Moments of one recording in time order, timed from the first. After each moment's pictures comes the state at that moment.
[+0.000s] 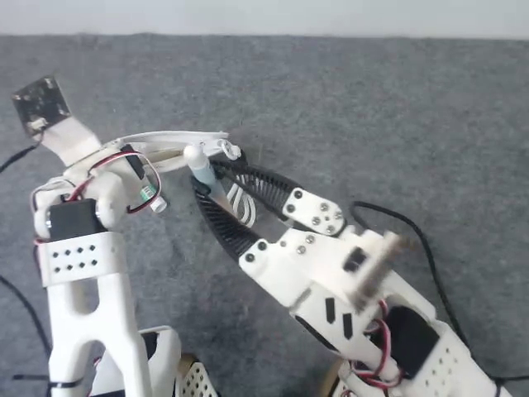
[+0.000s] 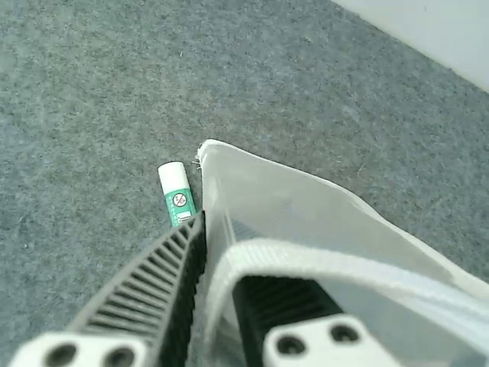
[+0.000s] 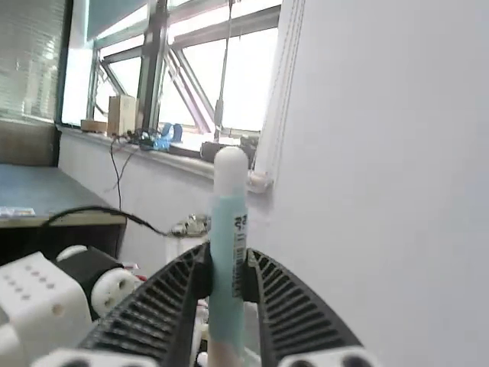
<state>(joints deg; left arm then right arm) -17.8 -38.1 35.4 61.3 23.8 -55.4 -69.1 43.0 17.8 5.7</state>
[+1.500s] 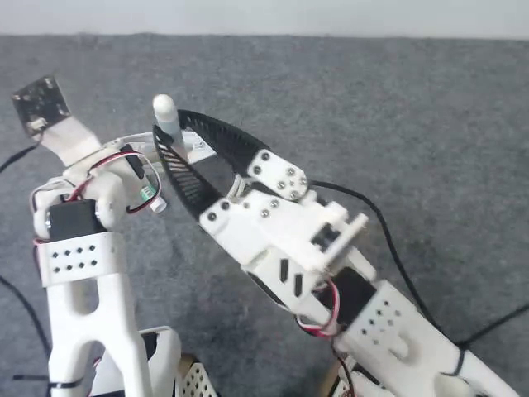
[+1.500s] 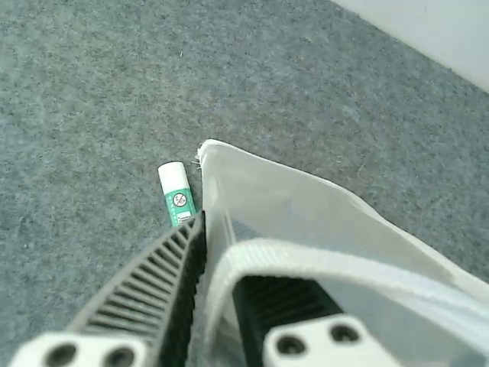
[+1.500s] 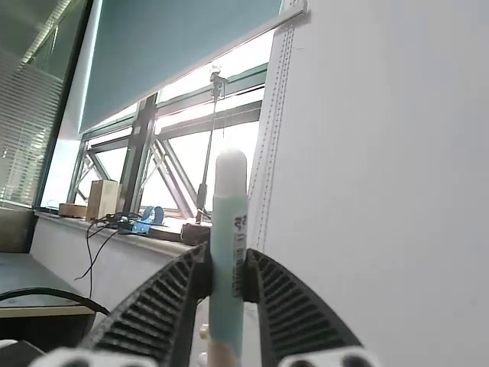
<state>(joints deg) -17.8 -38.1 35.4 61.3 23.8 -53.7 -47.7 44.7 -19.3 5.6</state>
